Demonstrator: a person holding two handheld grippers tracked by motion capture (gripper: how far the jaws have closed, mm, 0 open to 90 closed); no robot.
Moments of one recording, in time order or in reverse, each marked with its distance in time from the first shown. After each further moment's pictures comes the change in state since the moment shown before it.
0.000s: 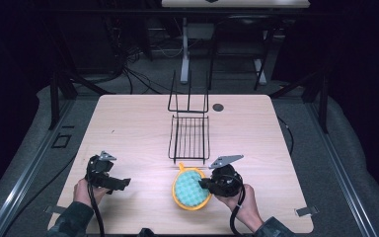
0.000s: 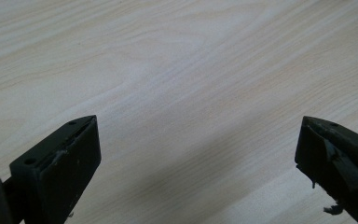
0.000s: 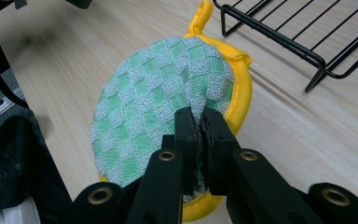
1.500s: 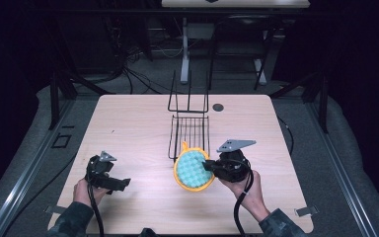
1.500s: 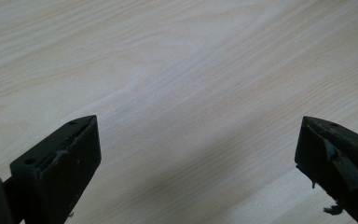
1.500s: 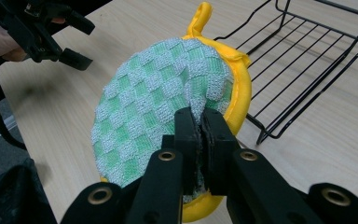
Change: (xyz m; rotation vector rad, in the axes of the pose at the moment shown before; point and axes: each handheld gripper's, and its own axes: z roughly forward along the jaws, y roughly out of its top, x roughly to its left) left arm -0.001 0.000 -0.001 -0.010 0.012 0.026; right arm -0.009 0.035 -0.035 -0.140 -0.051 -0.013
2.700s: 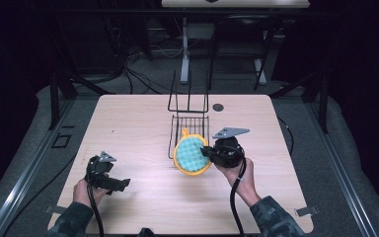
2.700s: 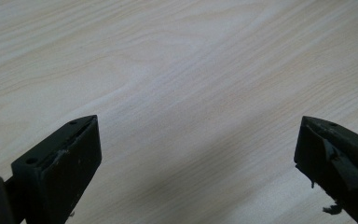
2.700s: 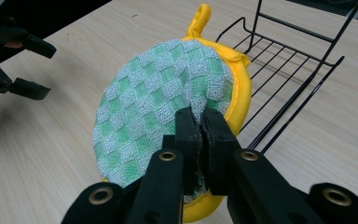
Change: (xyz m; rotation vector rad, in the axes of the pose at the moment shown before) left arm 0.000 -0.001 0.000 -0.002 -0.004 0.002; right arm -0.022 0.020 0.027 -0.033 -0.079 0.013
